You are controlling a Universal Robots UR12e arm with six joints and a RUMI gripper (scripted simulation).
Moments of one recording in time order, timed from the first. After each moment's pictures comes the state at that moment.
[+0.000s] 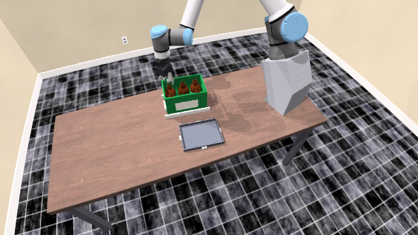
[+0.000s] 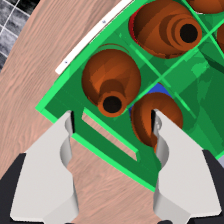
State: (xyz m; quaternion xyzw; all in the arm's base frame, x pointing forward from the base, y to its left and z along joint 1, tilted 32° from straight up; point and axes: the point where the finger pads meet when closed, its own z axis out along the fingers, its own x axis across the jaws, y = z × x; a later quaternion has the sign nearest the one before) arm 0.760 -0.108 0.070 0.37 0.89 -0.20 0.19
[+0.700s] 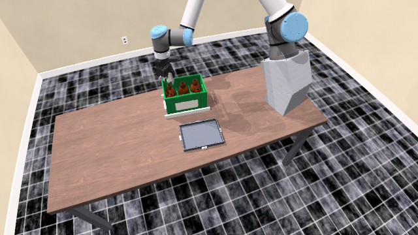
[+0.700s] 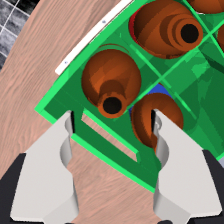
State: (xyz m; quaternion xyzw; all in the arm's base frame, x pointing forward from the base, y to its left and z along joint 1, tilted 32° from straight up) arm 0.760 -0.109 0.068 0.37 0.89 -0.20 0.19
